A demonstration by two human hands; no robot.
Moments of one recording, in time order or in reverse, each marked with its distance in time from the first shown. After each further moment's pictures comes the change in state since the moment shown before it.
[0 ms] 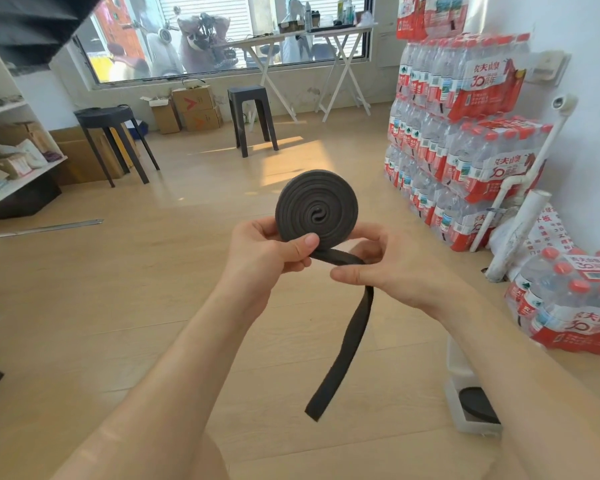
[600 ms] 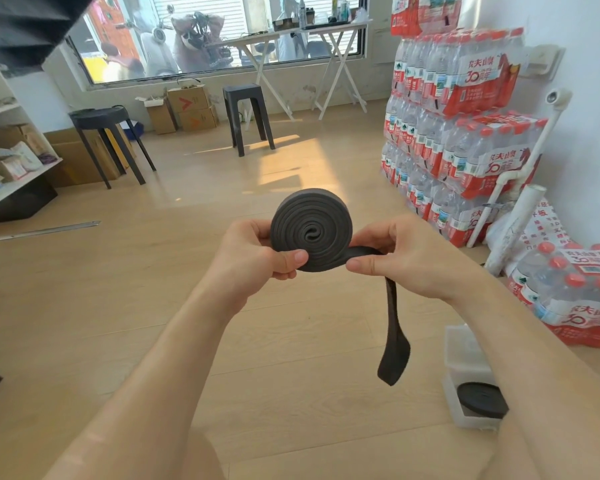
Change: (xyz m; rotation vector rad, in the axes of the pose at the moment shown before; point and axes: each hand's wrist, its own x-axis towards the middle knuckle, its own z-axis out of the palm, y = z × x) left_hand 0.001 0.007 -0.010 0.307 -0.098 -0.007; right_hand -0.002 0.002 -0.020 -0.182 0.006 -0.031
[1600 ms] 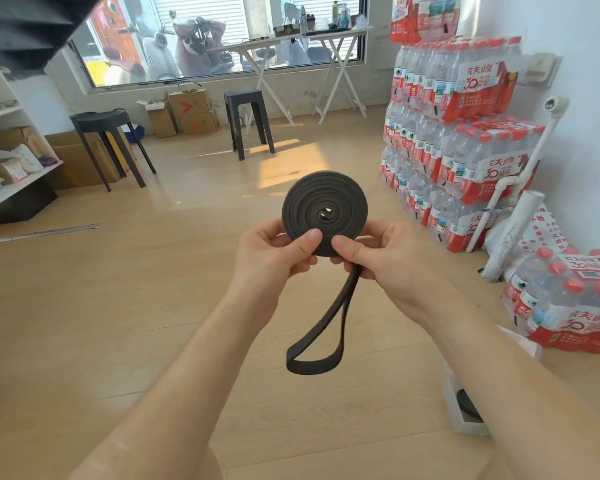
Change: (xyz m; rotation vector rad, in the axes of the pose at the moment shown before) left_hand -0.002 -0.005 0.026 -0.342 0.090 0.028; right_hand 0.006 -0.005 0.031 0.468 0.227 0.052
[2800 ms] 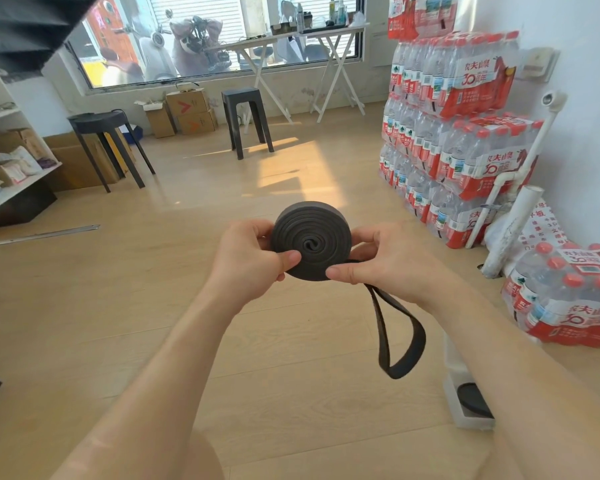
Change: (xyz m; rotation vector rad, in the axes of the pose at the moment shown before) left_hand 0.009 0.009 -0.021 0.563 0.048 0.036; right_hand -0.004 -0.009 -0.013 -0.382 -0.156 0.036
